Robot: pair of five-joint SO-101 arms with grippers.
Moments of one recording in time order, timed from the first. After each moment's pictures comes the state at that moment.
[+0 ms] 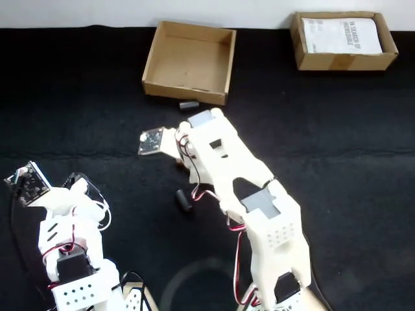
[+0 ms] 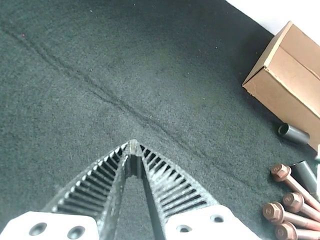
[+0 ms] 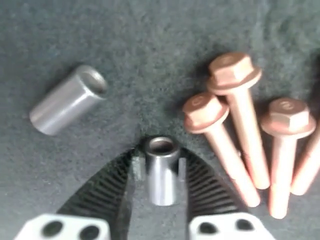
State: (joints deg) left arm -24.0 -103.3 96.2 42.9 25.4; right arm -35.3 30.6 -8.7 76.2 55.3
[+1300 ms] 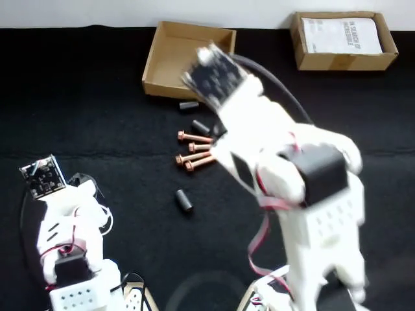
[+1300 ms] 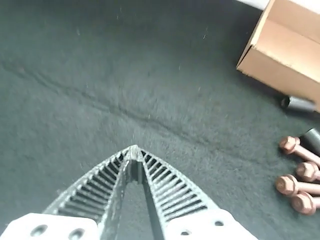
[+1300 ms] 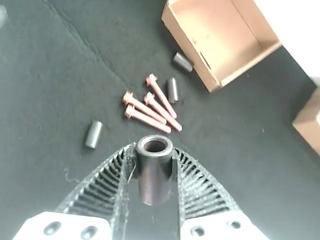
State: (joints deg) left arm -21.4 -103.3 87.2 52.5 12.6; right arm -32.0 -28.0 -19.1 100.5 25.0
